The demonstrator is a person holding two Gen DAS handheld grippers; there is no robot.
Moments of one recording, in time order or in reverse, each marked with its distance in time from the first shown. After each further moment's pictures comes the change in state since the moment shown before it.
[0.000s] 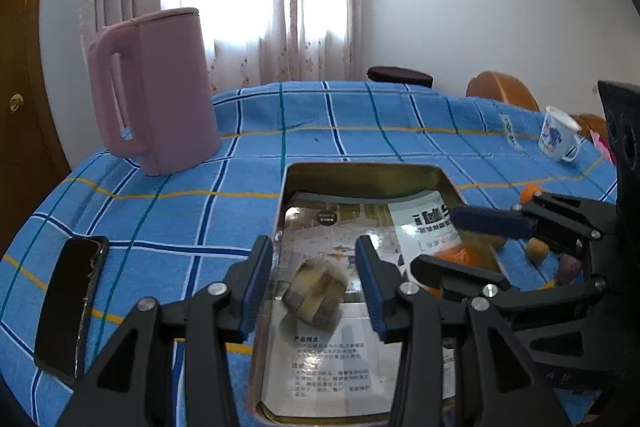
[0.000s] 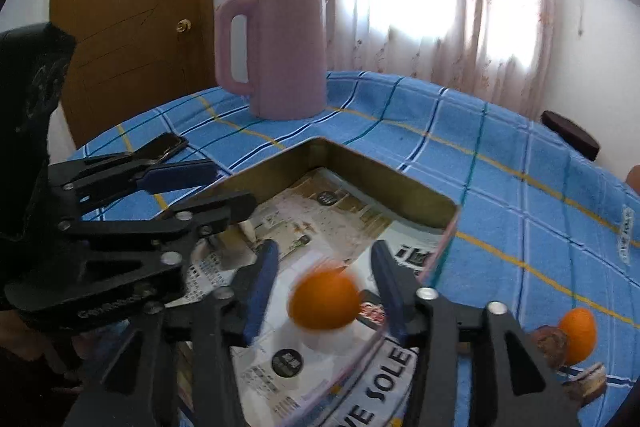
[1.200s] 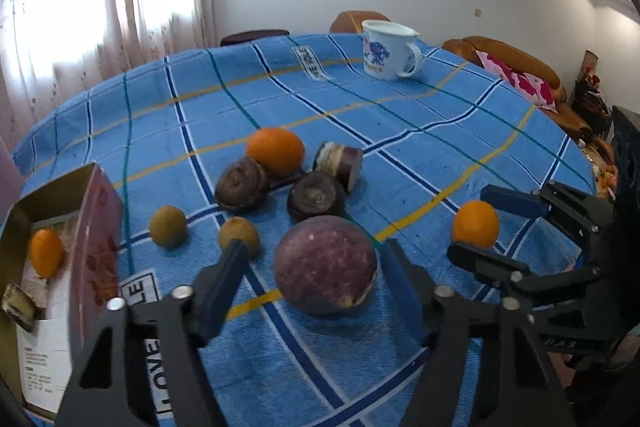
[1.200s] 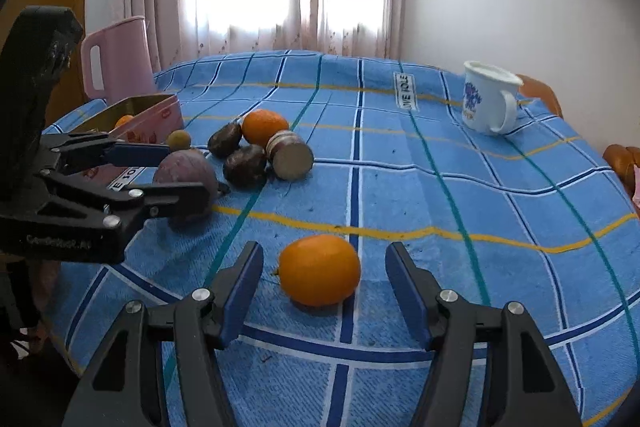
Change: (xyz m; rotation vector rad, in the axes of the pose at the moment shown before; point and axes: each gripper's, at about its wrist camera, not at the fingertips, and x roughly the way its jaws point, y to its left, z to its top) left arm 0.015 -0.218 -0.022 0.289 0.170 -0.391; right arm -0.156 -0.130 -0.162 0.257 0.018 -0.388
